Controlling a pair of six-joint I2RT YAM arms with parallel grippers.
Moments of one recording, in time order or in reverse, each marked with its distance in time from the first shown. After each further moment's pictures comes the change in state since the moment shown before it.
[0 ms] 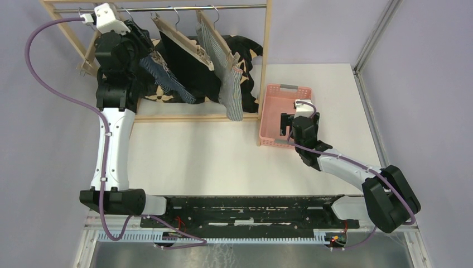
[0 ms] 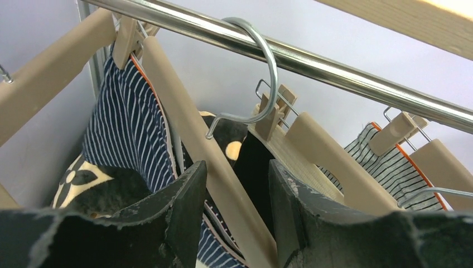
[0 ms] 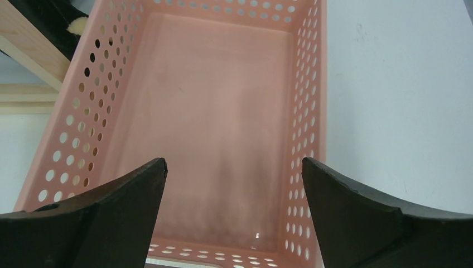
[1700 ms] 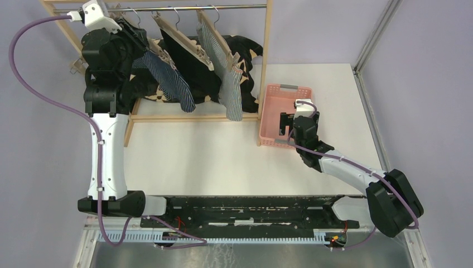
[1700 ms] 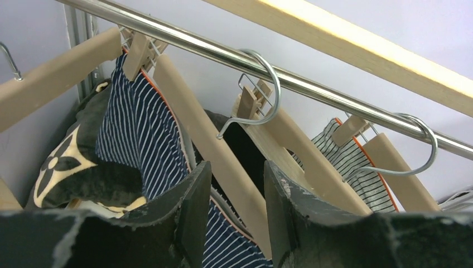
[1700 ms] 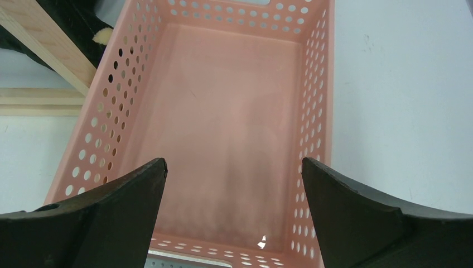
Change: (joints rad) left arm 0.001 -0.017 0.135 -0.172 0.051 -0.074; right arm 0.013 -0.040 0.003 -0.008 -0.024 0.000
